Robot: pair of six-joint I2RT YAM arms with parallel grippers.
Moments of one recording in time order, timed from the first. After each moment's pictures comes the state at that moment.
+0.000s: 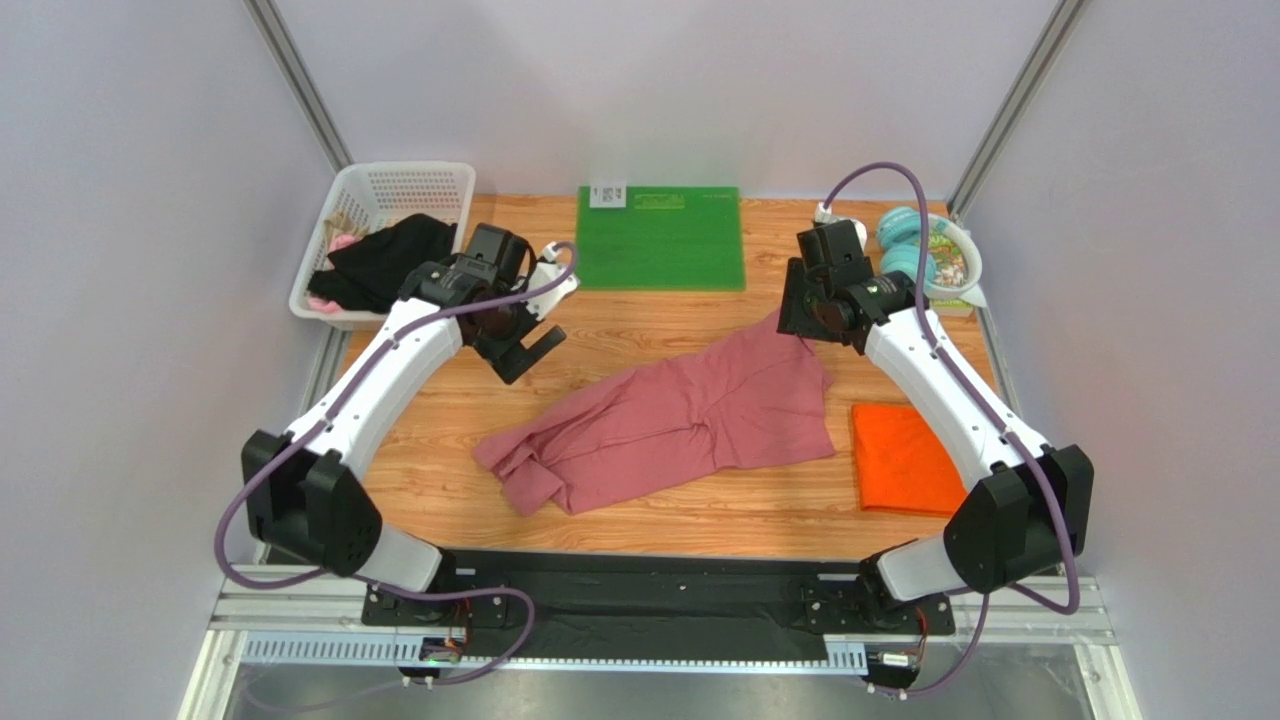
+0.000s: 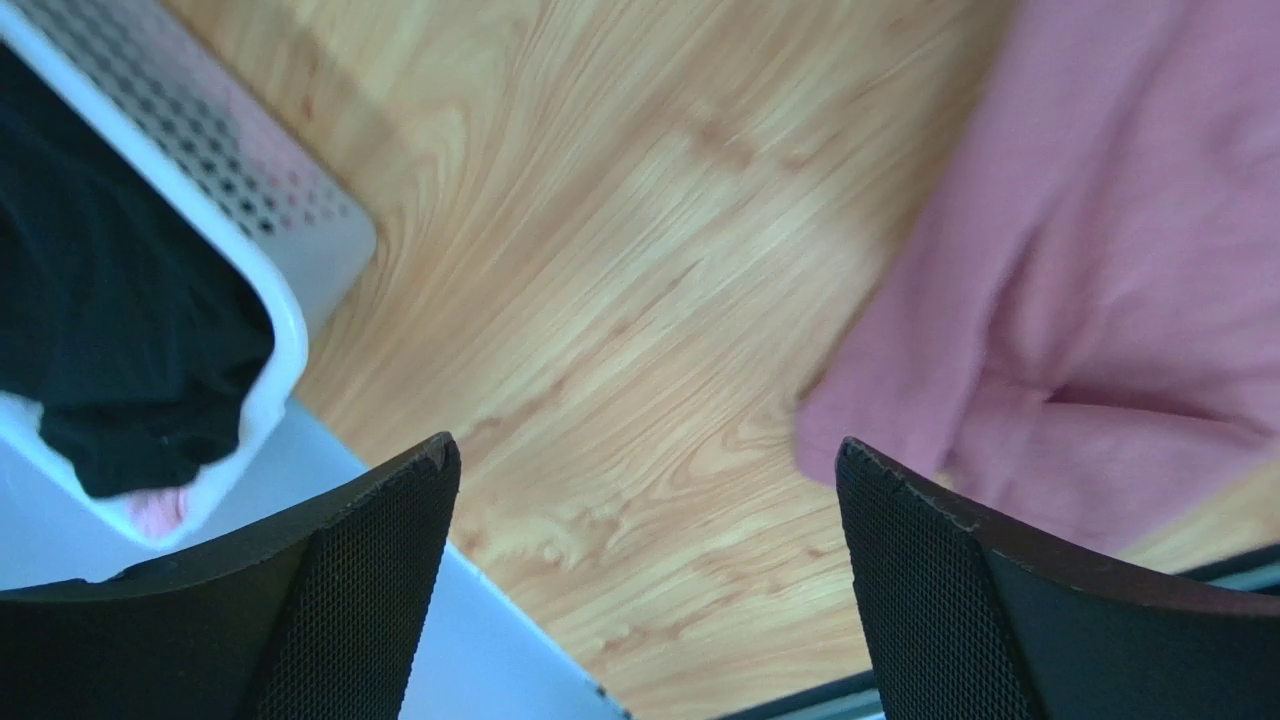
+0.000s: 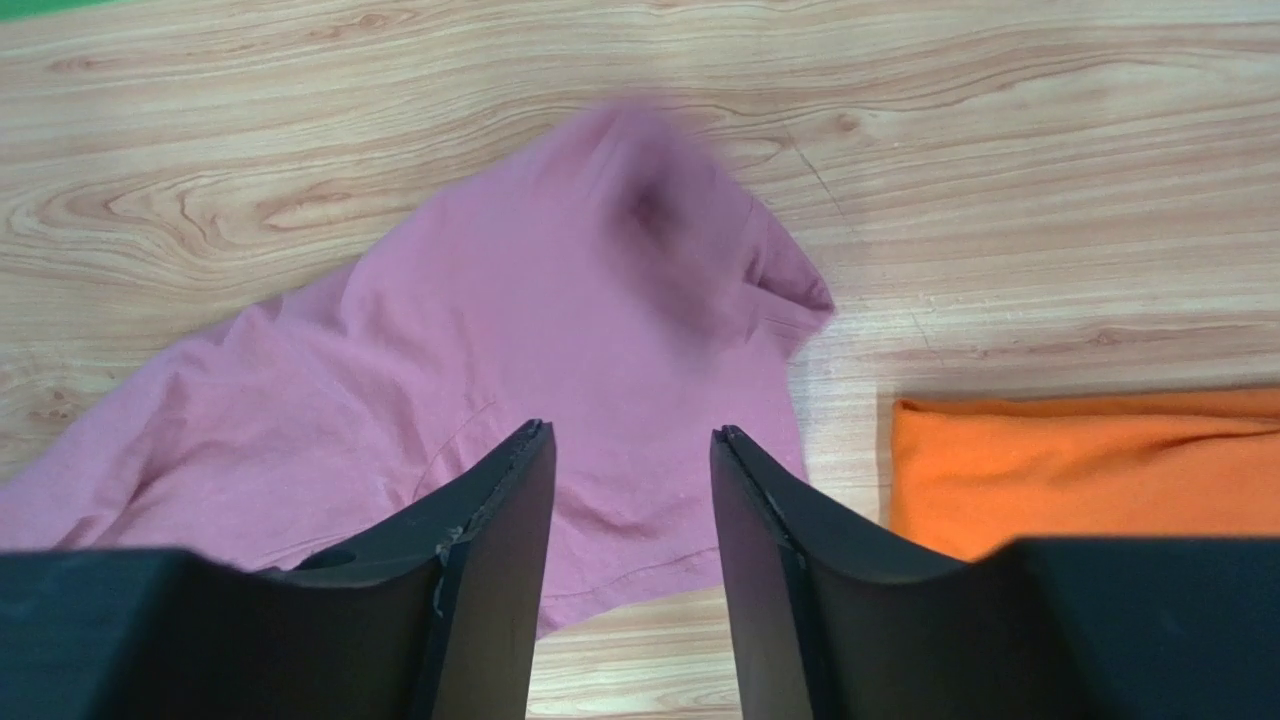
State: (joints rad) left arm -0.35 1.49 1.33 -0.98 -0.12 0.53; right arm 0.35 1.44 1.32 -0.78 0.25 0.42
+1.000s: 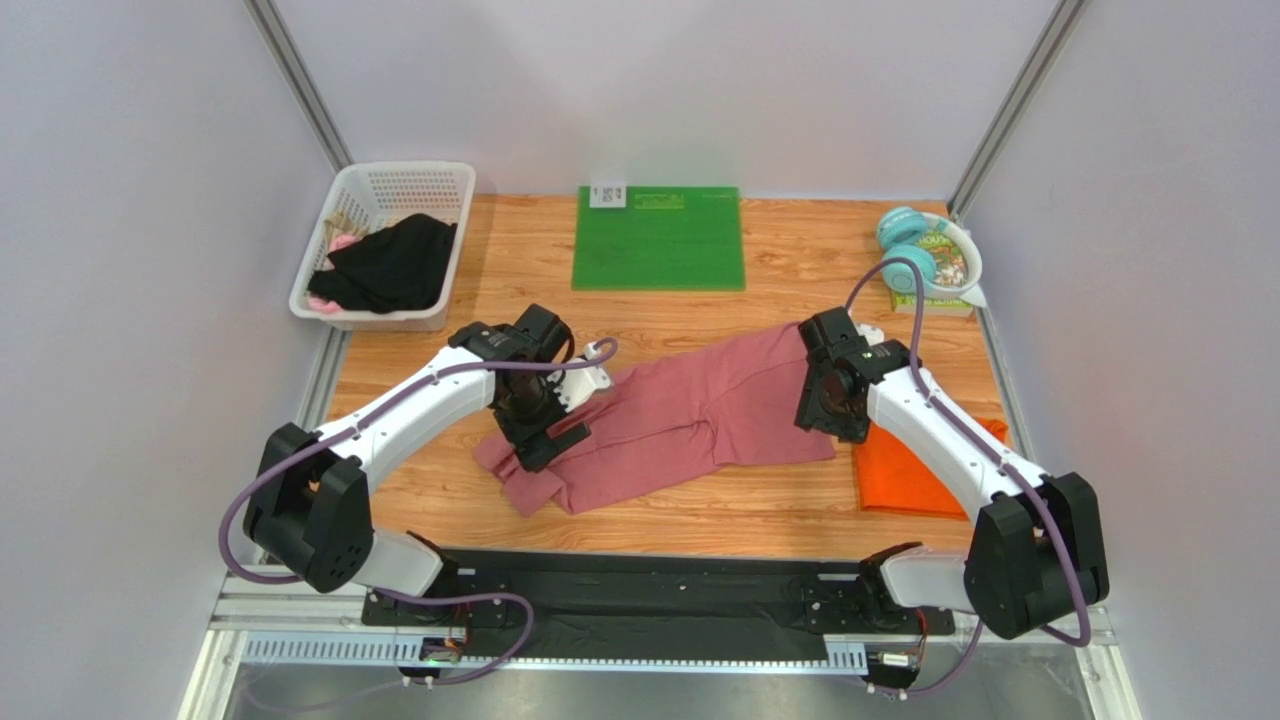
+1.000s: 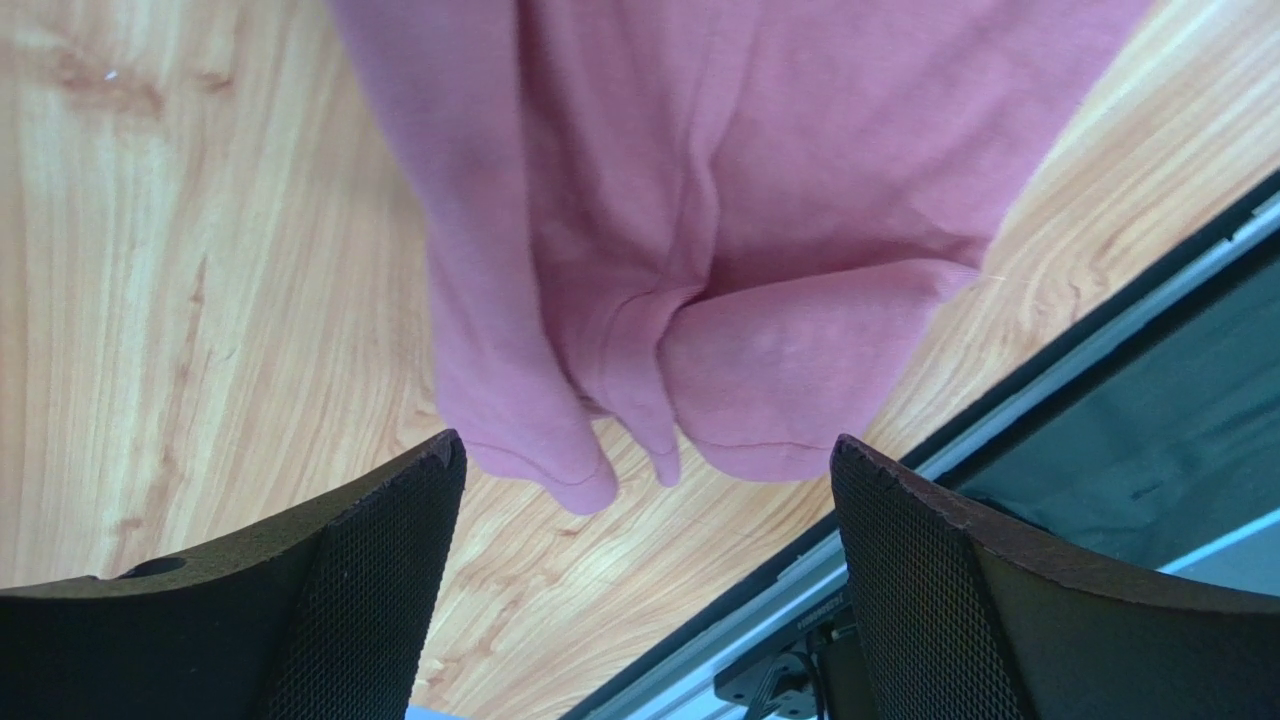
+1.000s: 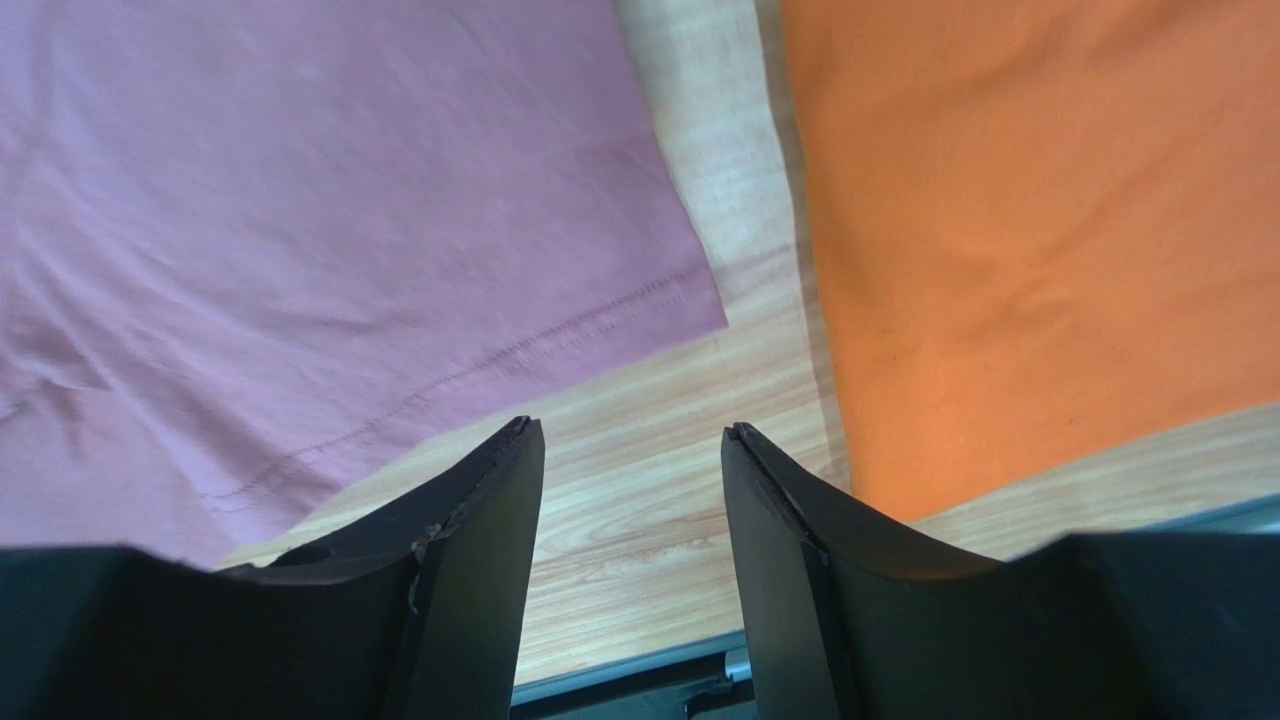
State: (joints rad) left arm -0.57 1.42 1.03 -1.00 0.08 0.47; right arm 0.35 1.30 0.93 -0.89 0.27 0.62
